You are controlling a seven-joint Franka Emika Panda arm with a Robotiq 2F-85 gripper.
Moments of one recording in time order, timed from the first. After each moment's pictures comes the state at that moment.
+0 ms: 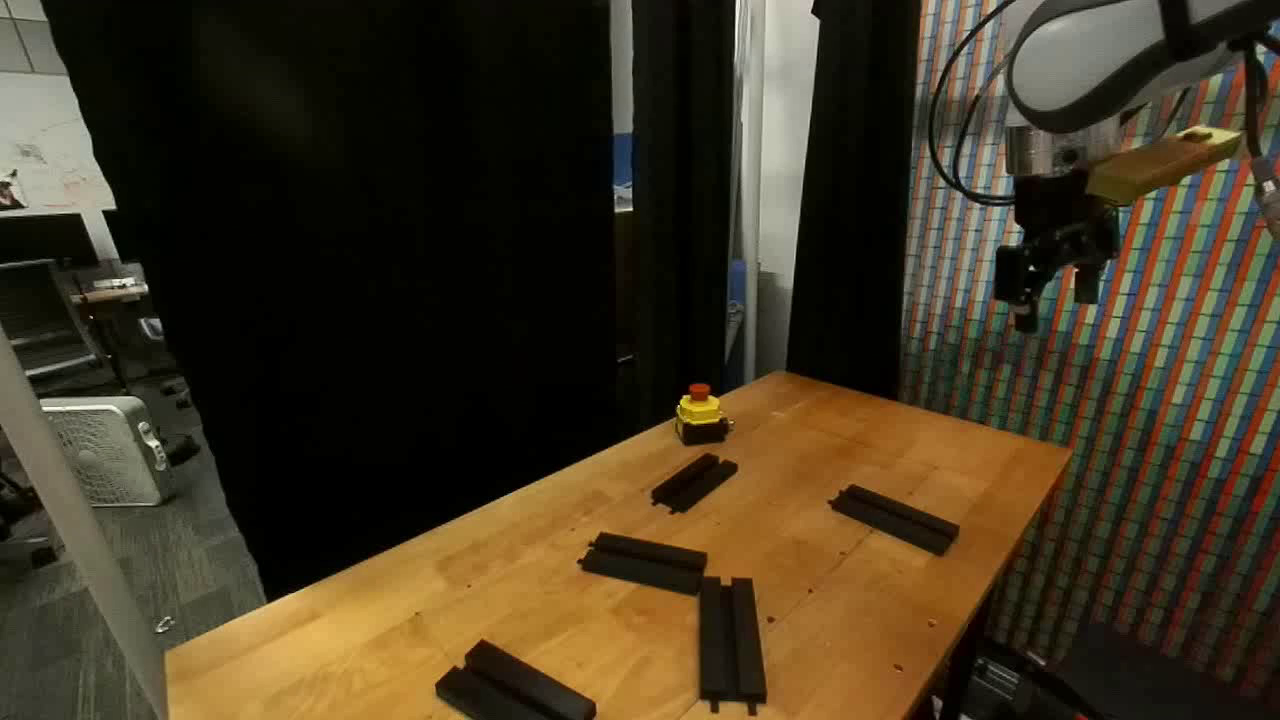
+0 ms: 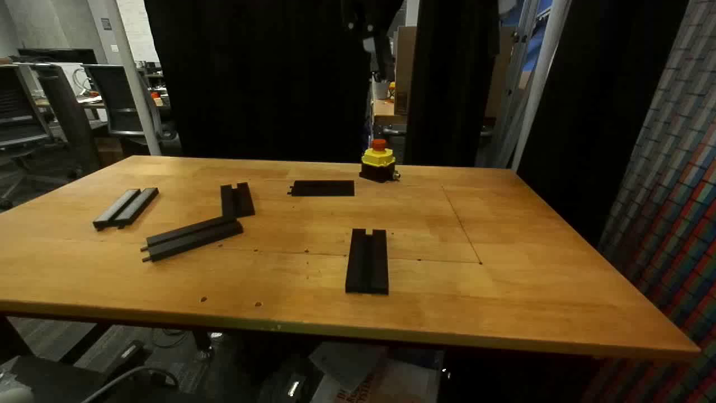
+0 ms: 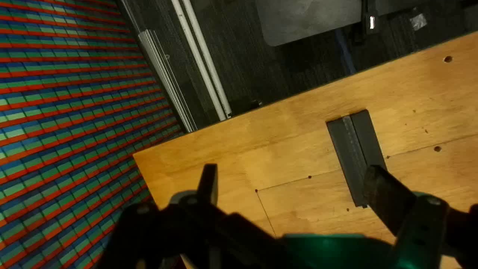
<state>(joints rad) -0.28 -0.59 -0.14 -2.43 -0.36 1.84 -0.06</state>
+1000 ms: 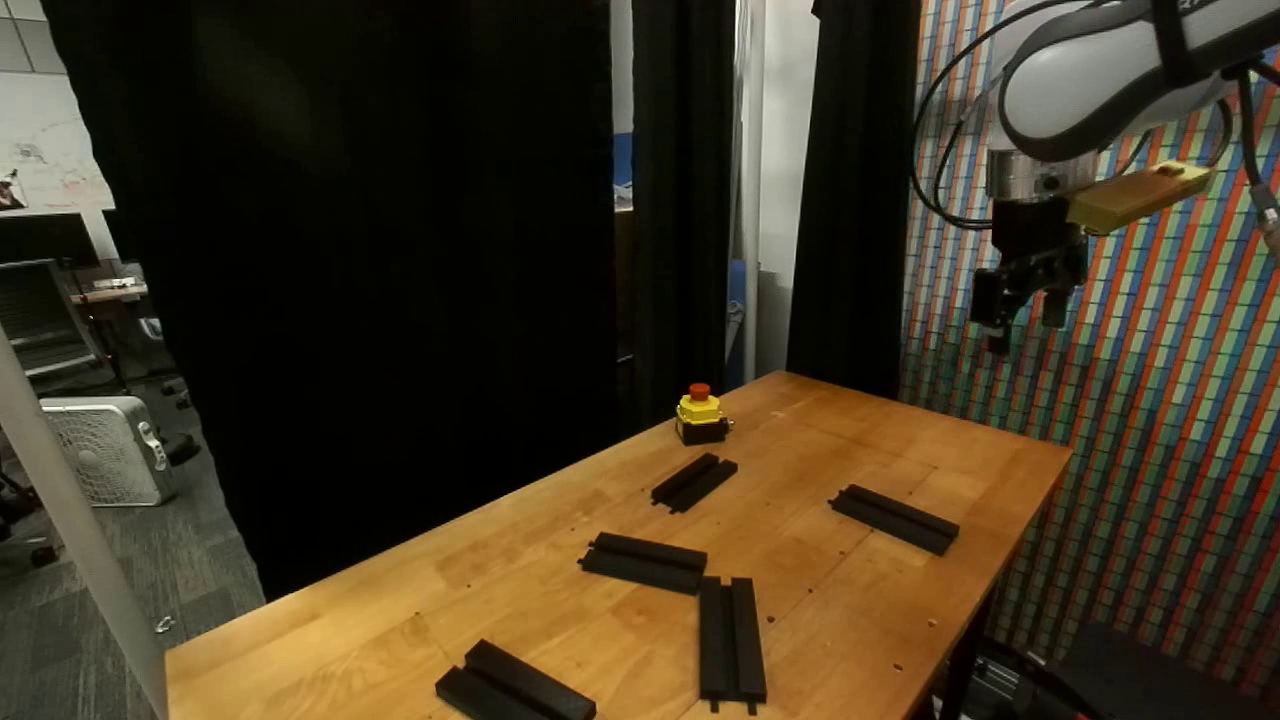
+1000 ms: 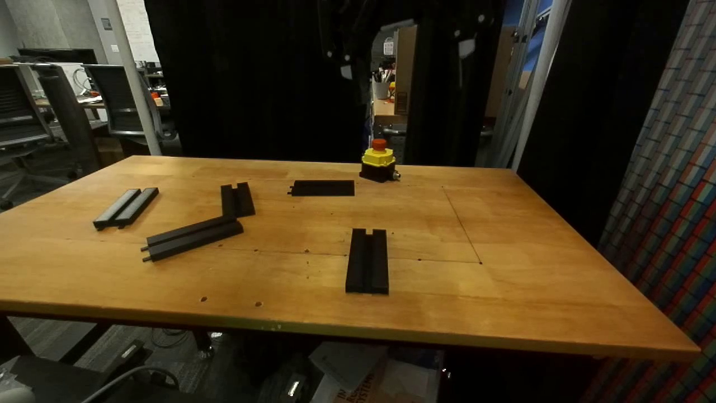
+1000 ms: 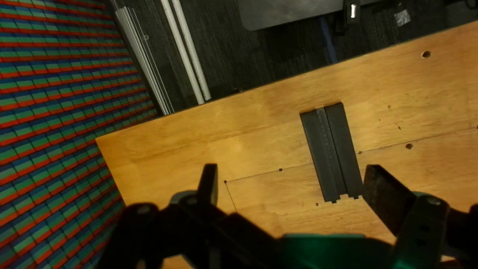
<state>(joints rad) -0.22 -0.59 -0.16 -2.50 -0.33 1.93 -0.07</state>
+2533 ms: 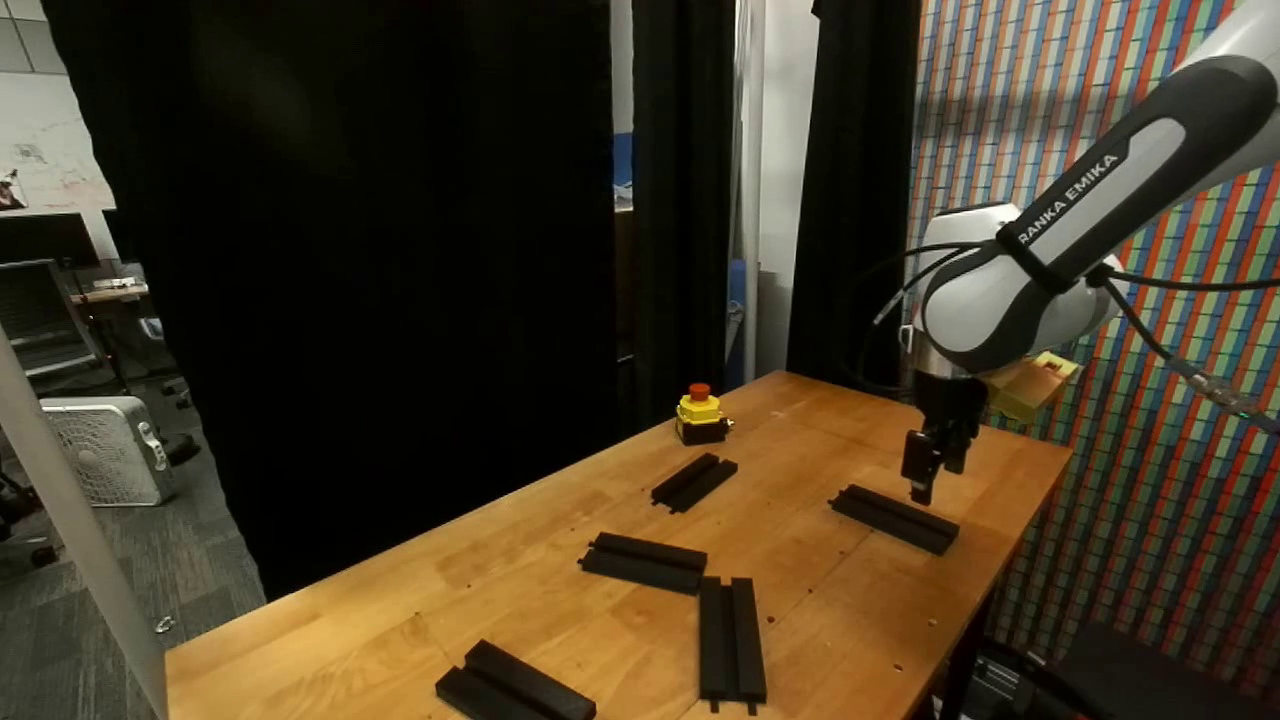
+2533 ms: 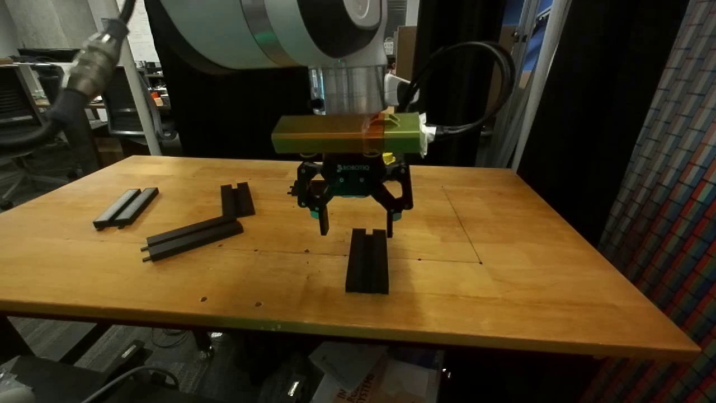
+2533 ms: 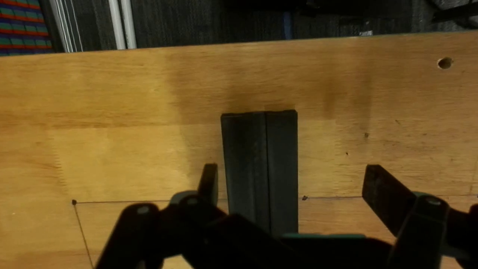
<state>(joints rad) -0.14 -0.23 -0.20 -2.72 -0.21 2.50 -0.28</state>
